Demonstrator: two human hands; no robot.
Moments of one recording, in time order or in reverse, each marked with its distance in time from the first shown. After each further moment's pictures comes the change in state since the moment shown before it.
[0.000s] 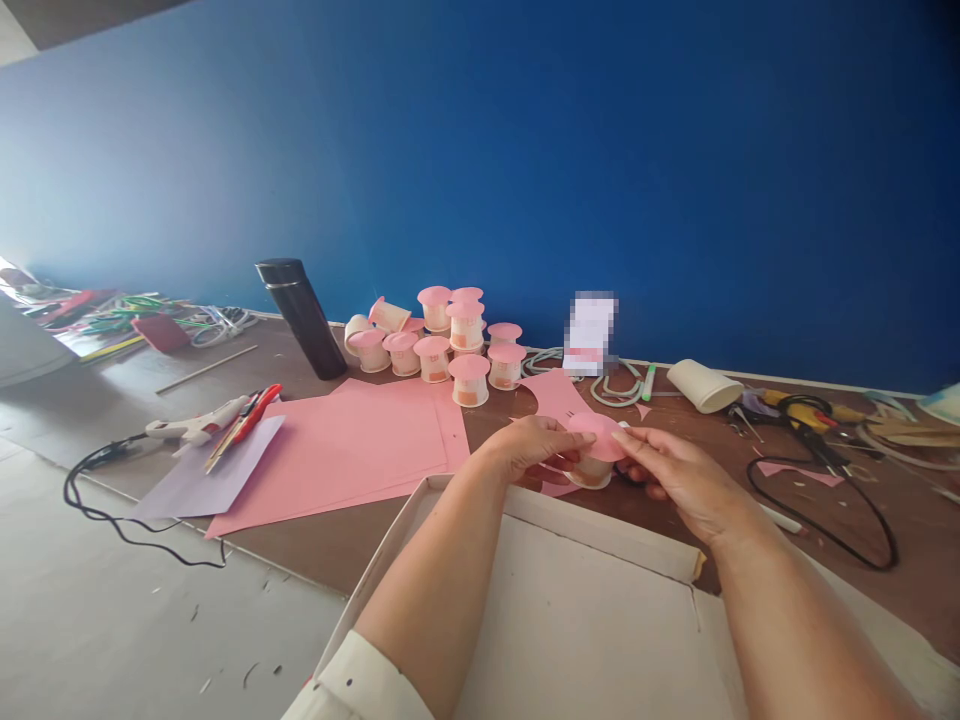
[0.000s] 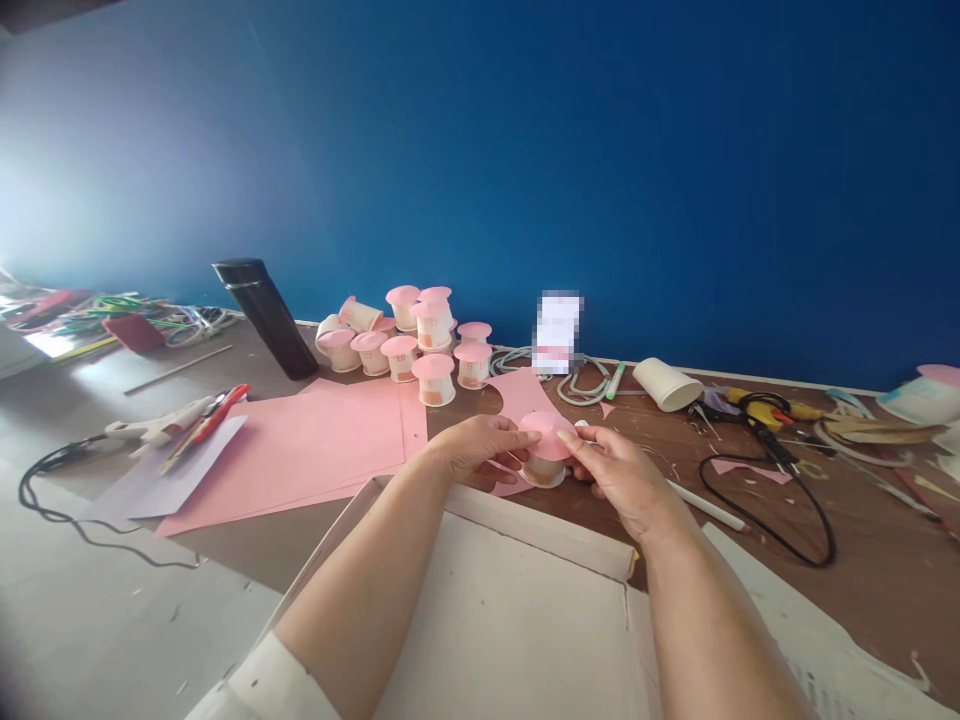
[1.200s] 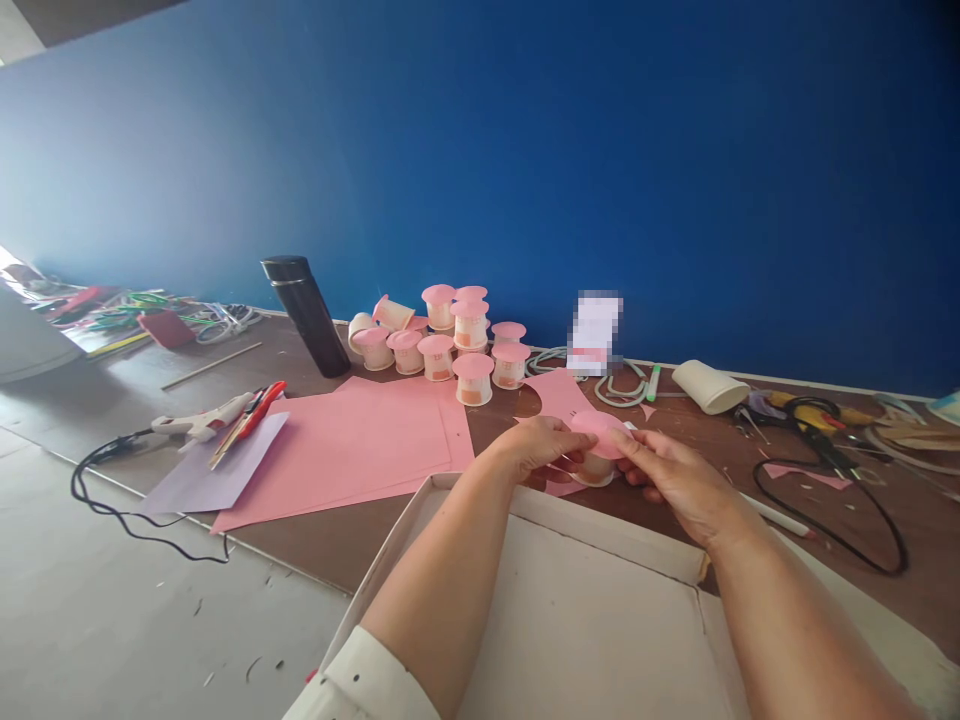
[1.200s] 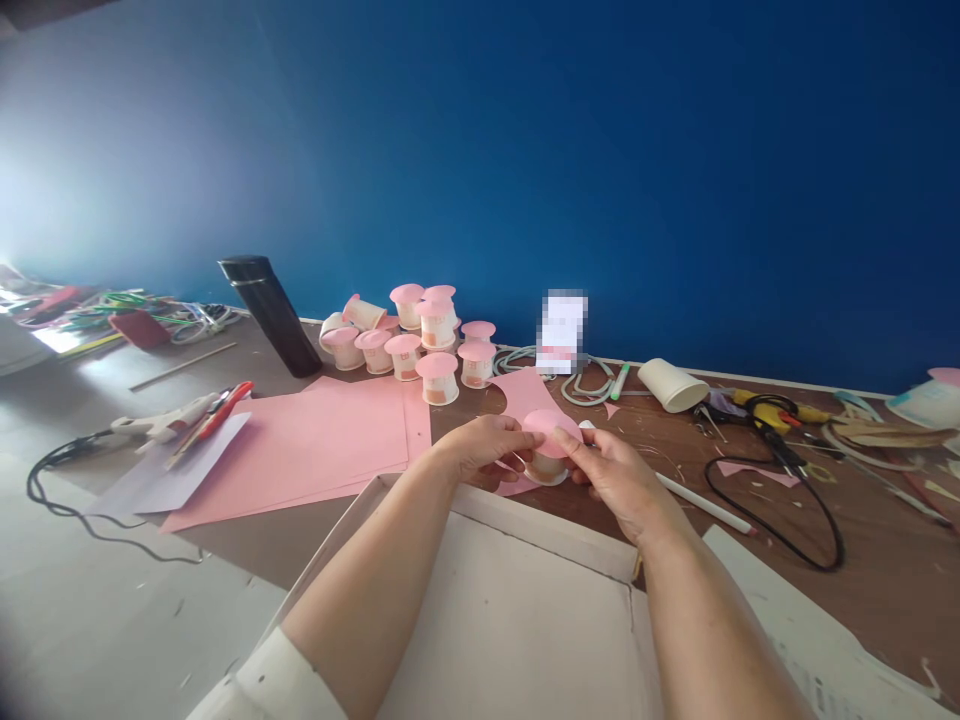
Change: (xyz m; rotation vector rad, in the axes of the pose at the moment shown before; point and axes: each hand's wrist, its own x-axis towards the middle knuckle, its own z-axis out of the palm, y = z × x) left_hand -0.001 0.005 0.005 0.067 0.033 -0.025; right_hand 0.002 0.002 0.006 -0.037 -0.072 -0.026
